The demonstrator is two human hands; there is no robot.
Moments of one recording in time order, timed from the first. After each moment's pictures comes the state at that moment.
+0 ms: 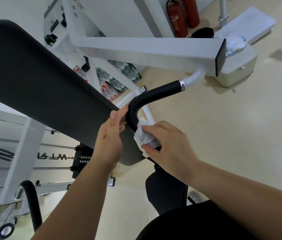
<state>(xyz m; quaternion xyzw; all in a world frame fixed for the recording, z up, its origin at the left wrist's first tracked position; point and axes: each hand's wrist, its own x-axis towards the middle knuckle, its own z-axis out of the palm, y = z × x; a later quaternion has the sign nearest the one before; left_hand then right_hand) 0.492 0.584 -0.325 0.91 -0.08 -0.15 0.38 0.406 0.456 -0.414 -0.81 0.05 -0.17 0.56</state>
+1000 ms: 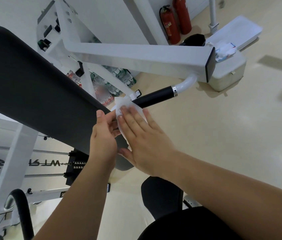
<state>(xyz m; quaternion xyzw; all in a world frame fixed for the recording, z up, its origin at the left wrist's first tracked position) 0.493 0.560 -0.324 0.86 0.00 -0.10 0.50 0.439 0.466 -0.398 -0.96 -0.06 -0.11 0.23</state>
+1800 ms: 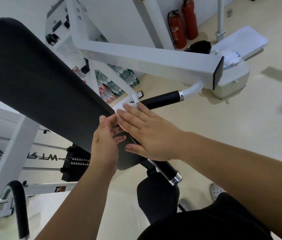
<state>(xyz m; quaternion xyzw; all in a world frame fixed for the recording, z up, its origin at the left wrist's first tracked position) 0.488 0.574 -0.326 0.85 0.04 -0.08 0.52 0.465 0.429 -0.390 -0.94 -0.24 -0.11 0.22</state>
